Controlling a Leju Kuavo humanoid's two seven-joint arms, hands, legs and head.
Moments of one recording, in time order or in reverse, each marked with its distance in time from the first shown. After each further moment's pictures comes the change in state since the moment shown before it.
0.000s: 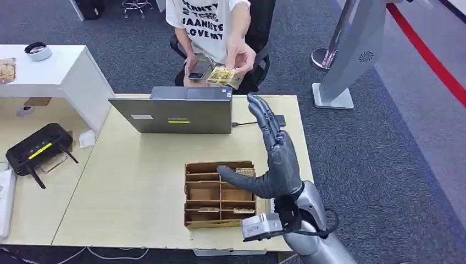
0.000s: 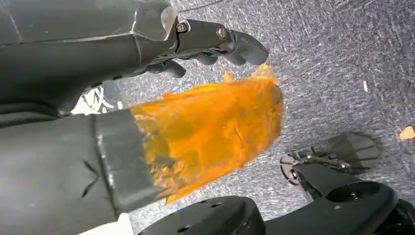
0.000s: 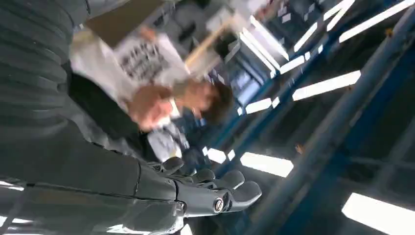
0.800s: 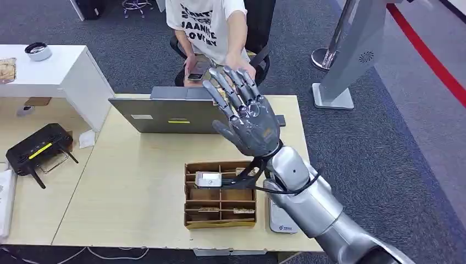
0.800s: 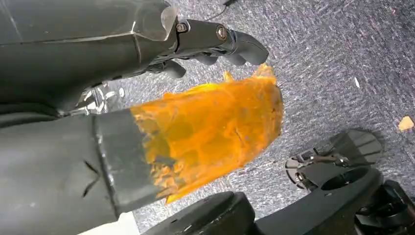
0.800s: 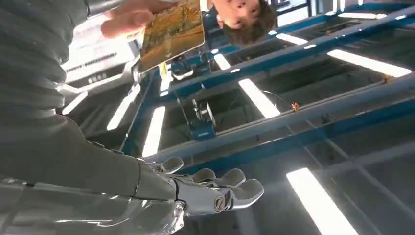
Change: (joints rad) left arm -0.036 -0.005 -0.097 0.000 -0.039 -0.033 0.044; right arm -0.352 0.000 0.095 0.417 0.564 -0.207 0.256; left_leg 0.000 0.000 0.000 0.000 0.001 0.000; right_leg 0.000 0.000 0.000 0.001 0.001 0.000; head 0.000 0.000
